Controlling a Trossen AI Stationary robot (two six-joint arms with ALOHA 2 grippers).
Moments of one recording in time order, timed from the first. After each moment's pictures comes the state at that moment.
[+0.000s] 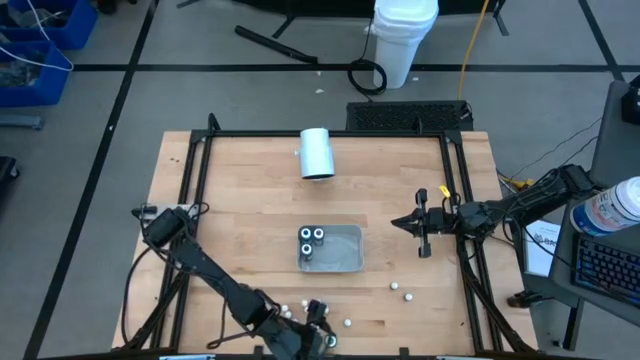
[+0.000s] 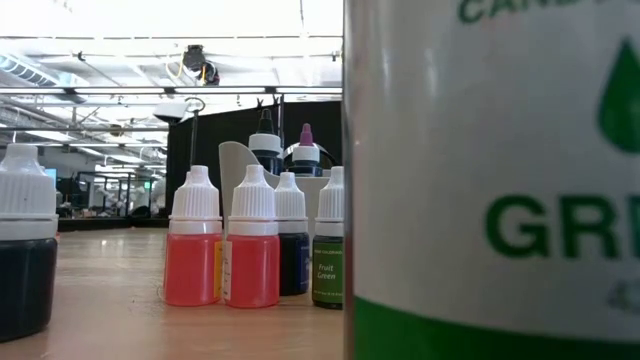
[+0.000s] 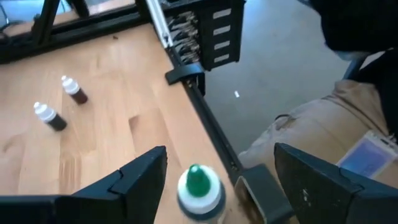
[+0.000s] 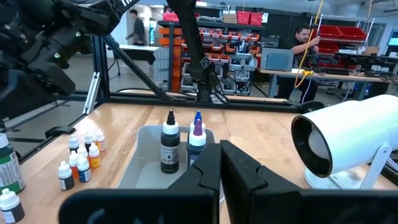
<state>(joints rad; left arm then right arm) -0.70 2.04 1.45 0.05 -0.28 -0.11 0.33 0.55 0.06 0.51 0.34 -0.05</state>
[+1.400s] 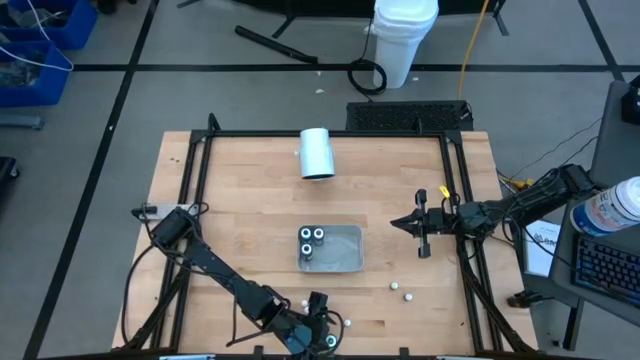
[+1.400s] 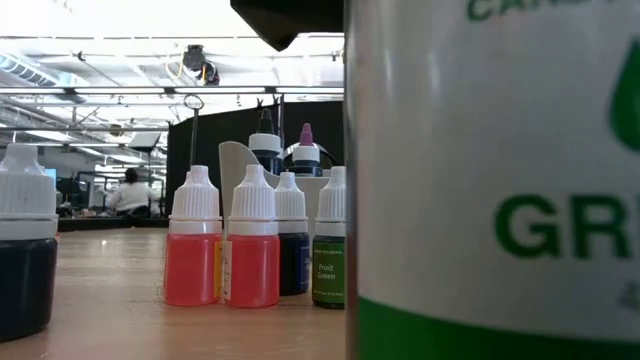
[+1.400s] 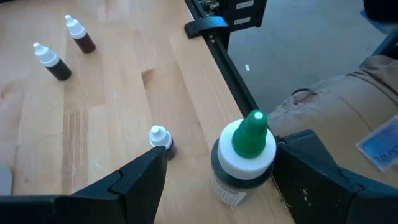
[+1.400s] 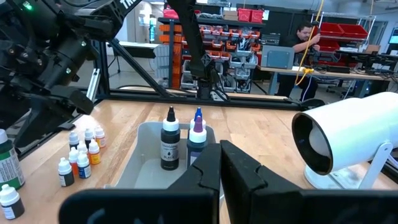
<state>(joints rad) -0.66 2.09 1.45 -0.02 -0.26 -0.19 0.33 0.55 0.06 0.50 0.34 -0.05</state>
